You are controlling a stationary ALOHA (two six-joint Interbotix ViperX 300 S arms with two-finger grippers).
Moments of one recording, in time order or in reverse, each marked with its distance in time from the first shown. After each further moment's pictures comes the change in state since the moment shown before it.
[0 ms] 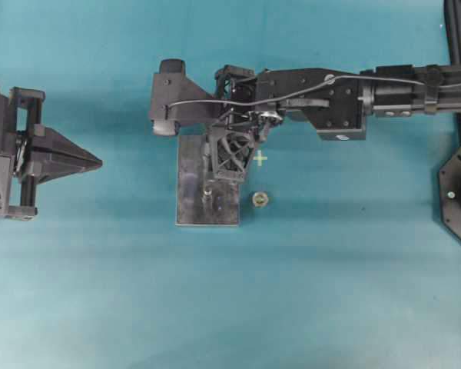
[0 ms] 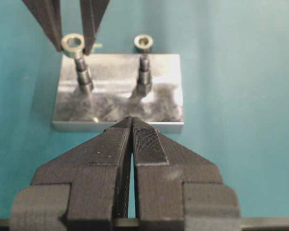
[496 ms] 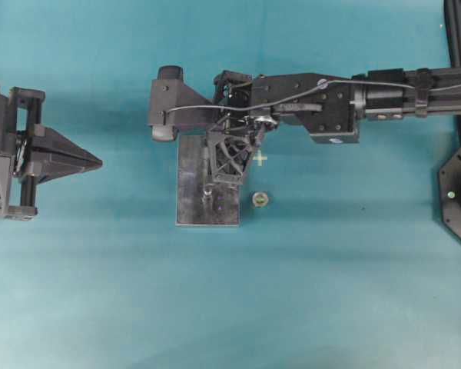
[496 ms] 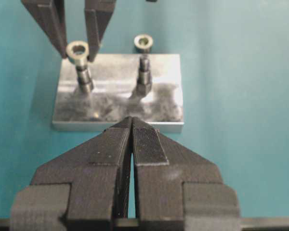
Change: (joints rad) left arm 0.000 0.000 0.000 0.000 0.000 -0.002; right arm 0.003 0.028 -0.002 0.002 -0.003 0.002
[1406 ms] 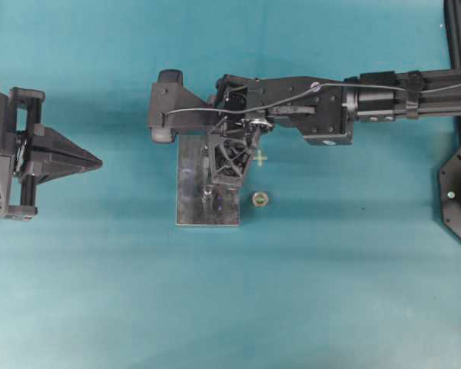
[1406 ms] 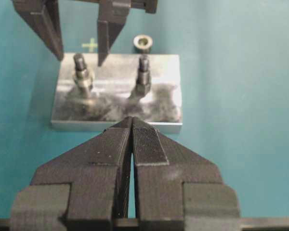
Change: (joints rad) left arm 0.000 0.000 0.000 0.000 0.000 -0.025; right arm -0.002 0.026 -0.002 0.000 0.021 0.021
